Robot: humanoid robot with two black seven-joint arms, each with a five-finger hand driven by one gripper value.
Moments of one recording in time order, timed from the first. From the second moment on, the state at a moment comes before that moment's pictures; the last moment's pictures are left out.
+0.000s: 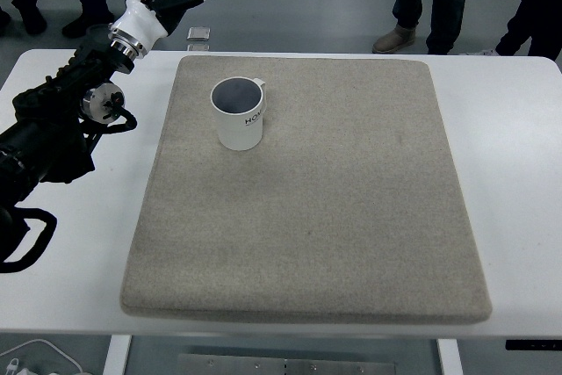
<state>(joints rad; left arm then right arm) -1.10 0.13 -0.46 -0.26 0.12 -0.48 -0.61 -0.02 0.00 -0.06 0.18 -0.02 0.00 -0.13</state>
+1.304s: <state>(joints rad) -0.98 0.04 -0.75 -0.24 -0.38 -0.35 -0.15 -0.01 0.00 -0.06 0.19 -0.01 0.00 -0.13</state>
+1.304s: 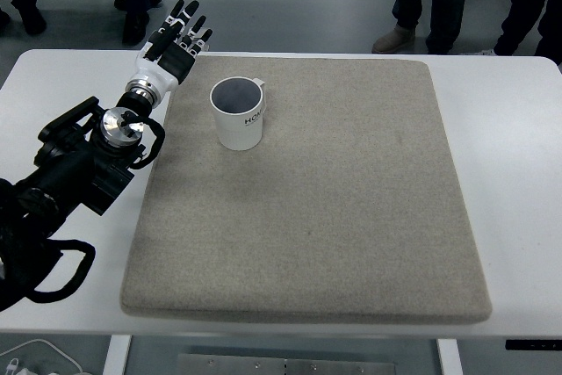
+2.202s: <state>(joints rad) -0.98 0.03 -0.81 -0.23 -0.37 -0.37 -0.09 -0.01 0.00 -0.06 0.19 -0.01 0.00 -0.12</state>
